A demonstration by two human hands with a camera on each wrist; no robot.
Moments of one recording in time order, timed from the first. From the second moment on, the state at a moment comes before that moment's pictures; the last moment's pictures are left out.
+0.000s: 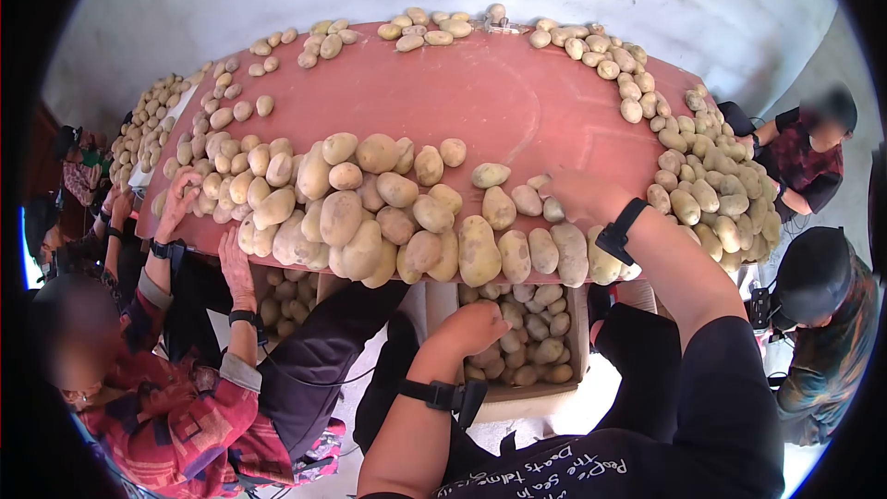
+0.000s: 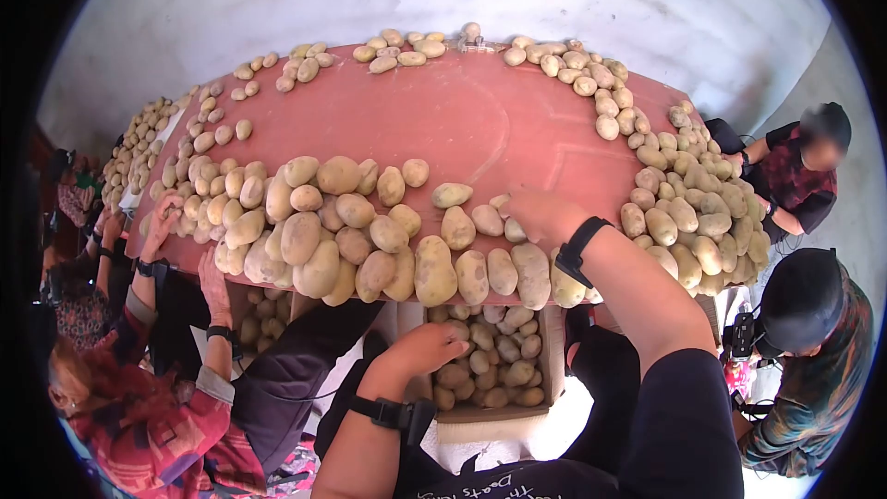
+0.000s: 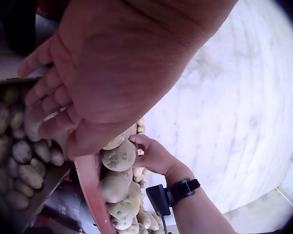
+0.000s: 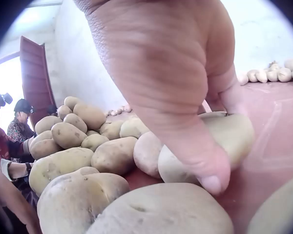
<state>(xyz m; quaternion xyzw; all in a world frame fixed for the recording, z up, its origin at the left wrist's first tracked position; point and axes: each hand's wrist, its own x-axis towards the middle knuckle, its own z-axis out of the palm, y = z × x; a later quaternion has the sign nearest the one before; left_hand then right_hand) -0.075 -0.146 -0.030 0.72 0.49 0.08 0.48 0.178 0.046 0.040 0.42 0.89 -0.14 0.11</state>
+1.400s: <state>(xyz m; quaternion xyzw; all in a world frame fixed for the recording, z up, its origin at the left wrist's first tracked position) -0.096 -0.143 -0.009 0.67 0.61 0.08 0.40 0.086 -0.143 -0.183 0.66 0.66 -0.36 0.08</state>
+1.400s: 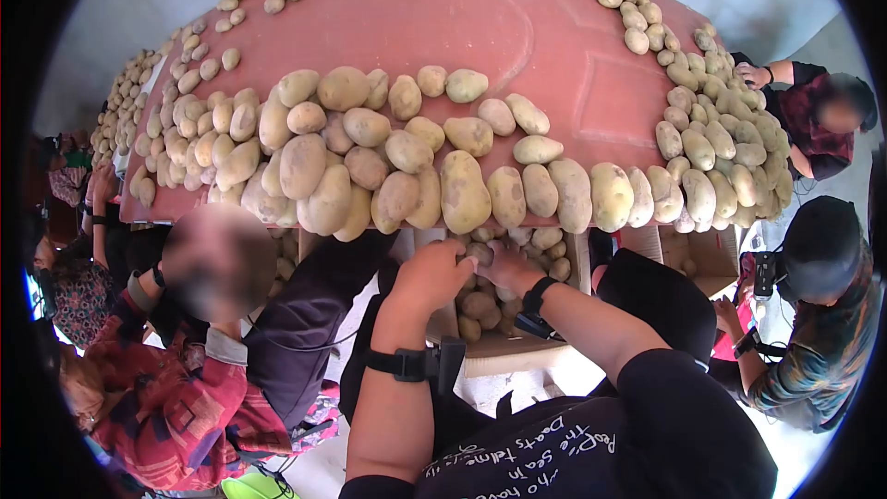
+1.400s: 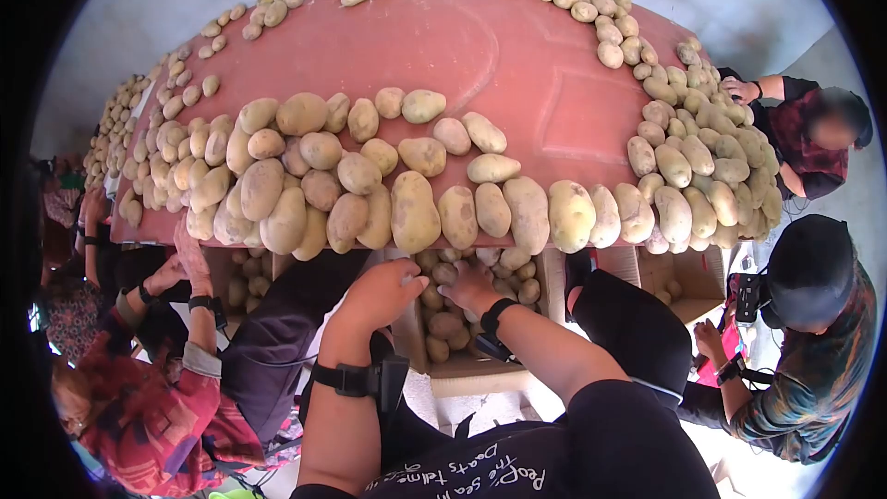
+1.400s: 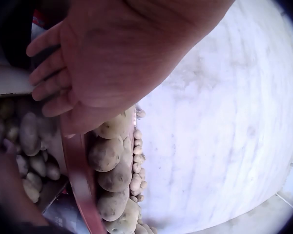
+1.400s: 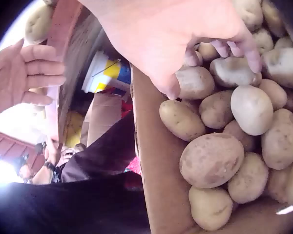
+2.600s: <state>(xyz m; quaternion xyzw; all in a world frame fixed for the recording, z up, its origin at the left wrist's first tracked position) -0.089 -0.146 -0.025 0.71 0.54 0.09 0.44 0.159 -0.167 -0.004 0.41 0.61 -0.68 0.05</state>
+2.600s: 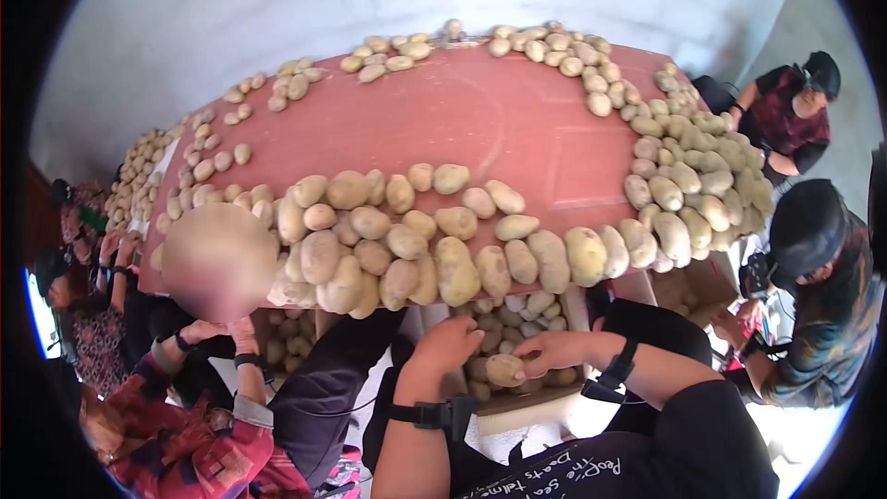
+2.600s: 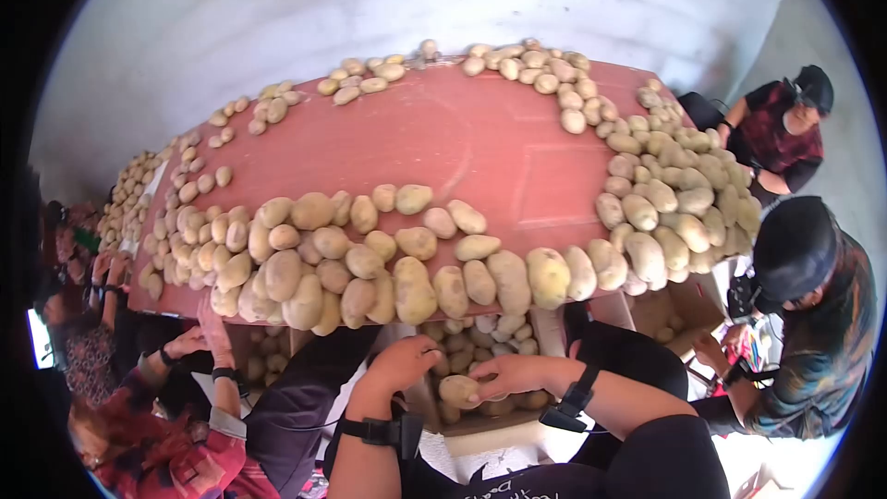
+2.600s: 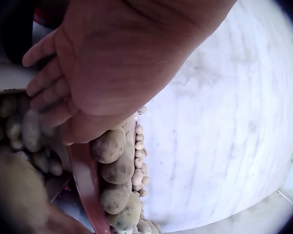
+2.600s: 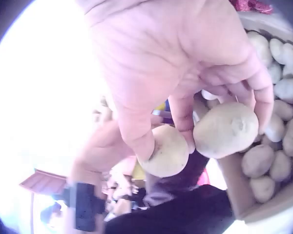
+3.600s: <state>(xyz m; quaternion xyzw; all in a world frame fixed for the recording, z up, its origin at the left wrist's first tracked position) -0.090 -0.147 -0.025 0.71 0.52 0.09 0.47 0.123 0.003 0.093 0.43 0.90 -0.07 -0.02</state>
